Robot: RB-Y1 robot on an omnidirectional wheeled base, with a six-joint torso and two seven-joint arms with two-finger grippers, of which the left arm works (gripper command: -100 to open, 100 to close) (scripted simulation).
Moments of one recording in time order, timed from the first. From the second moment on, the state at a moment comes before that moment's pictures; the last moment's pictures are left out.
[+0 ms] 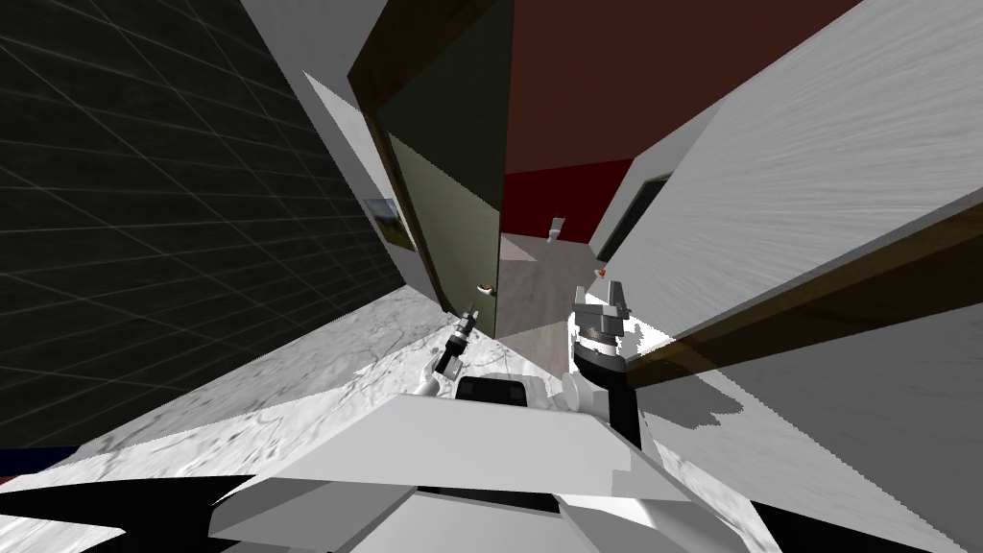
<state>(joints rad) 0.02 0.08 -0.24 -1.11 -0.07 -0.76 0.18</state>
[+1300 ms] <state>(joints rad) -0.11 0.07 -0.30 -0.79 -0.10 -0.79 0.19</state>
